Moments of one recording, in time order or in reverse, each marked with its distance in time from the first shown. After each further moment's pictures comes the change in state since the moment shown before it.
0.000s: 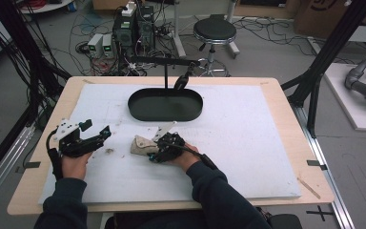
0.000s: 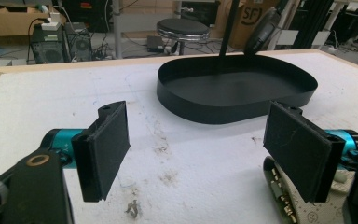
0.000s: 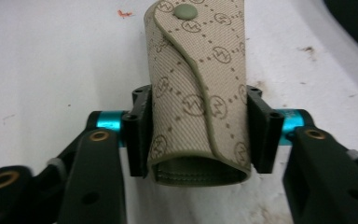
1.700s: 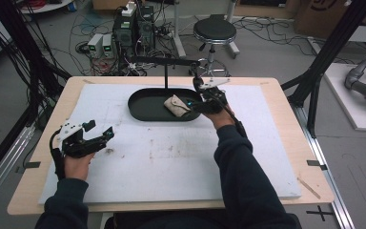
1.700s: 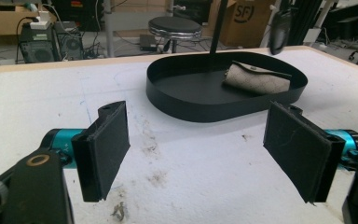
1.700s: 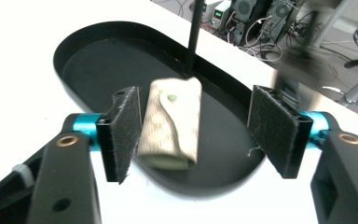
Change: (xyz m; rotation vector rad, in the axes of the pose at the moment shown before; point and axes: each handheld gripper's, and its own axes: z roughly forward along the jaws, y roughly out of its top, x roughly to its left) left arm -0.005 -0.001 0.004 0.005 -0.034 0.008; right arm -0.134 -0.010 -0.108 -0.212 -0.390 0.251
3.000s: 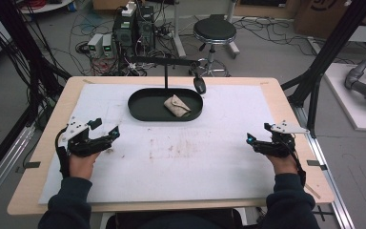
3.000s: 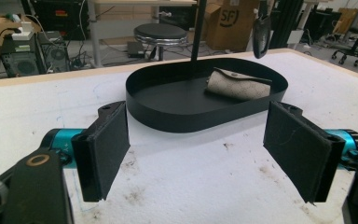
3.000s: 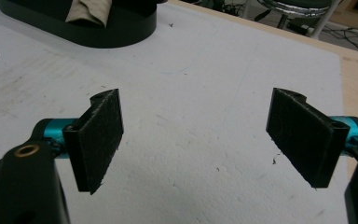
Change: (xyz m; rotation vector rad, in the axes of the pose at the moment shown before) left arm -0.013 0.005 0.007 -0.022 -0.053 0.033; right arm -0.036 -0.154 -0.157 -0.040 -0.212 0.157
